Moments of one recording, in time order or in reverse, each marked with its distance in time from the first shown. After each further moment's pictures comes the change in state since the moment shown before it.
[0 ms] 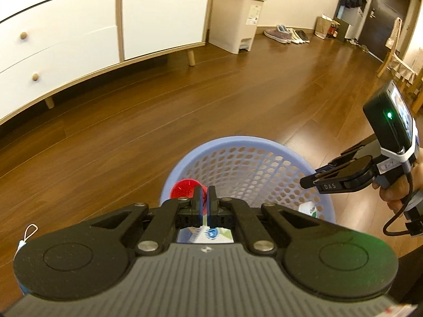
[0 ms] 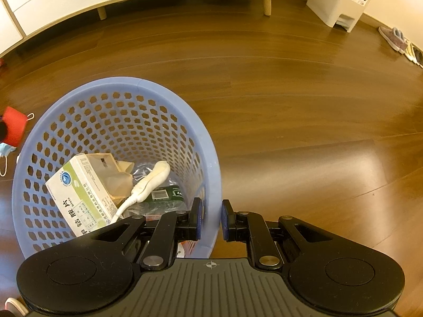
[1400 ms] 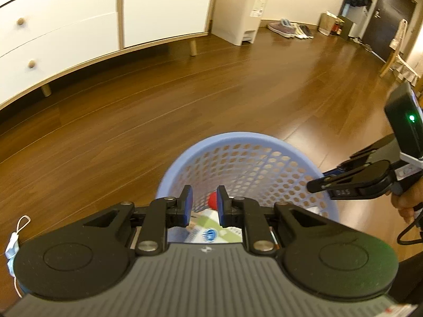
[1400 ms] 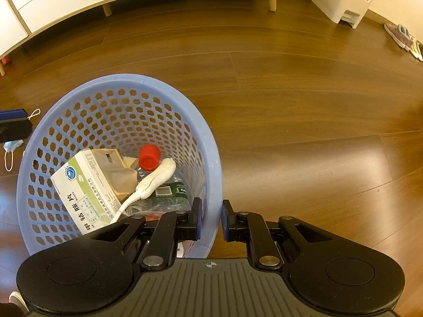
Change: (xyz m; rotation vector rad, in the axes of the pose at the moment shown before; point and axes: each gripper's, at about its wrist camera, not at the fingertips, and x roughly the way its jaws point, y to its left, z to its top) left arm 0.015 0.011 0.002 -0.043 0.042 0.005; right arm 0.000 -0.004 0.002 -0.015 0.016 0.028
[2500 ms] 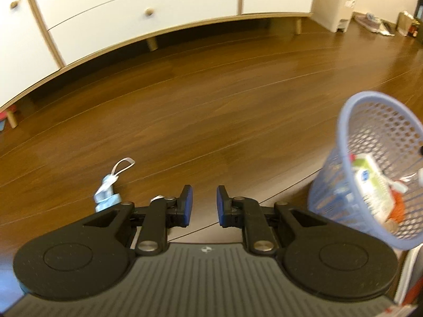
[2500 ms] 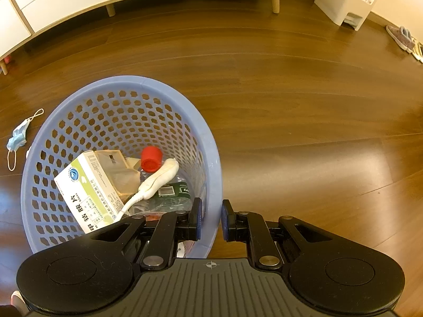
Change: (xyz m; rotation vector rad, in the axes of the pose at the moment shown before) left arm -0.037 0.138 -0.076 -0.151 0.105 0.339; right arm -0.004 -0.002 0.000 0.001 -0.002 0.008
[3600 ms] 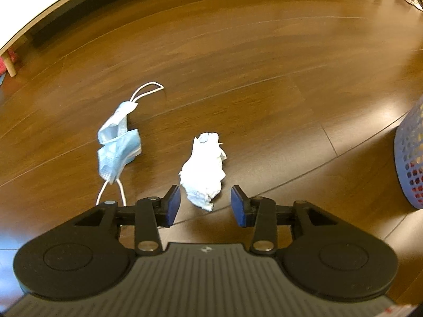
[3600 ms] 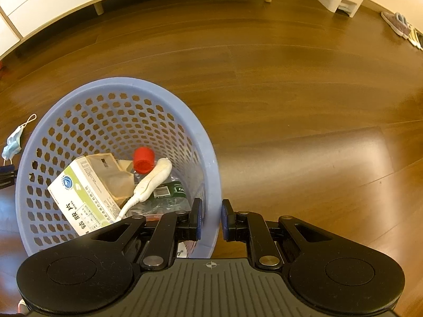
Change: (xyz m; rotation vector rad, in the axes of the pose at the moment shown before) left arm 0.134 0.066 -0.068 -0.028 0.187 0.071; right arm 0.008 -0.002 0.006 0.056 0.035 -0.012
